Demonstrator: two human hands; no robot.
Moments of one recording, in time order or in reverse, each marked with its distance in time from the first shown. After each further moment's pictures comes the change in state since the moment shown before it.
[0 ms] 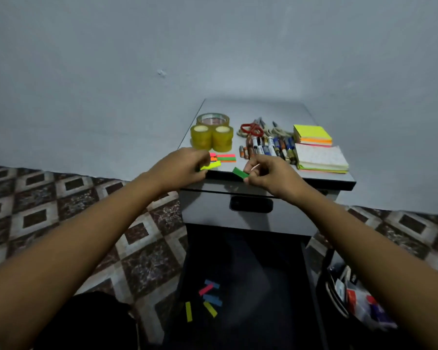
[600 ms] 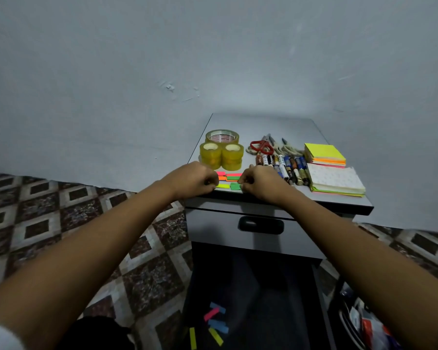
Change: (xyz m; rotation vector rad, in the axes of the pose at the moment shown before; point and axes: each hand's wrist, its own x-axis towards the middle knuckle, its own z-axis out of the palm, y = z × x) left_hand 0.030 -0.027 0.003 0.009 -0.126 0.038; right_hand 0.067 -0.010 0.018 -0.542 -0.003 -0.088
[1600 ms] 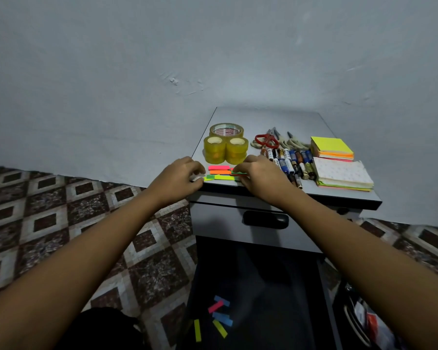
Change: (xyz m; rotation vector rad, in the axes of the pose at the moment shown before) left_hand -0.030 -0.020 0.016 -0.121 0.231 -0.221; right_hand -0.004 -0.011 0.007 -0.264 0.075 -0.195
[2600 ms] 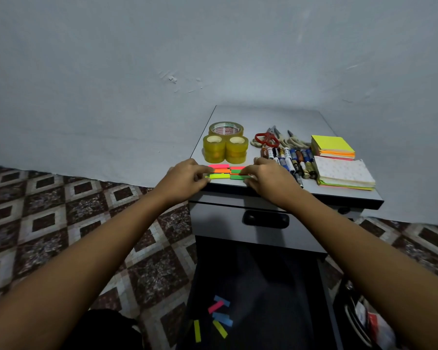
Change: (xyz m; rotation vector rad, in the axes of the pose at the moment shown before) left_hand 0.006 0.007 0.009 -0.004 -0.062 -0.062; right_hand -0.008 0.014 0.007 0.018 -0.021 0.056
